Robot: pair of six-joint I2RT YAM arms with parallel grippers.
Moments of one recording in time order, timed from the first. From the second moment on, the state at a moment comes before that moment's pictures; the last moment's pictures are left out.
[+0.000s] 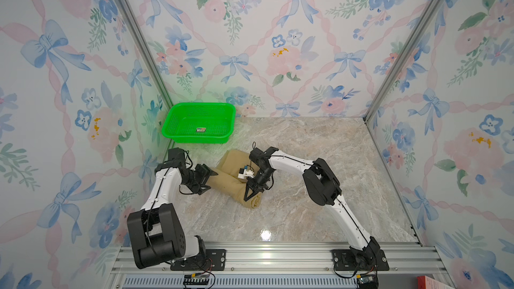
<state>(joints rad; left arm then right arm) 0.24 1.37 0.85 -0.77 0.65 -0.67 0.80 2.52 2.04 -1.12 -0.97 0.14</state>
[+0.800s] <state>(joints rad) 0.15 1.56 0.69 -0.25 0.64 -0.81 0.78 2.59 2.07 -1.07 -1.14 0.23</state>
